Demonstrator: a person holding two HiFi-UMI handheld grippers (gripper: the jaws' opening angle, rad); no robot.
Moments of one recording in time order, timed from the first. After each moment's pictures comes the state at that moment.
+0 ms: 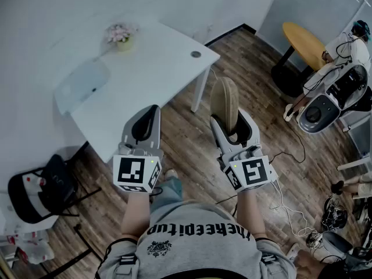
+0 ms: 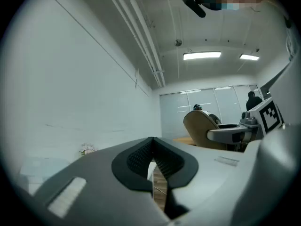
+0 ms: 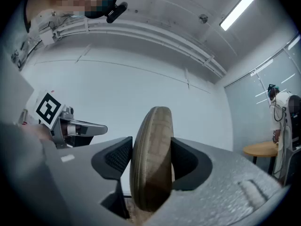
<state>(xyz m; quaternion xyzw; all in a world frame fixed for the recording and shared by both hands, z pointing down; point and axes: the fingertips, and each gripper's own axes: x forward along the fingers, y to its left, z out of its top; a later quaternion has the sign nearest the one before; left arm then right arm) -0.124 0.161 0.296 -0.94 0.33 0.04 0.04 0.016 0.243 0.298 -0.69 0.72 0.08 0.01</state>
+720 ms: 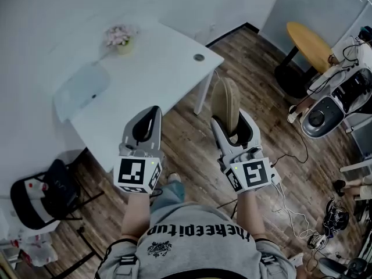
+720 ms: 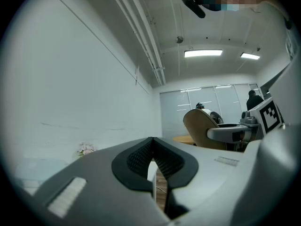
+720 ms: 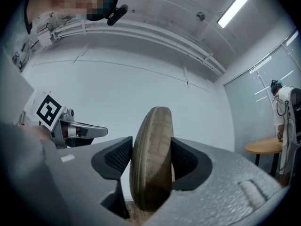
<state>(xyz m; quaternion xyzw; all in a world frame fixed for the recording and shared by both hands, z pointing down) -0.109 0.119 0.302 -0.94 0.32 0.03 0.03 0.029 0.202 0.302 -0.69 0.72 0.07 0.03</state>
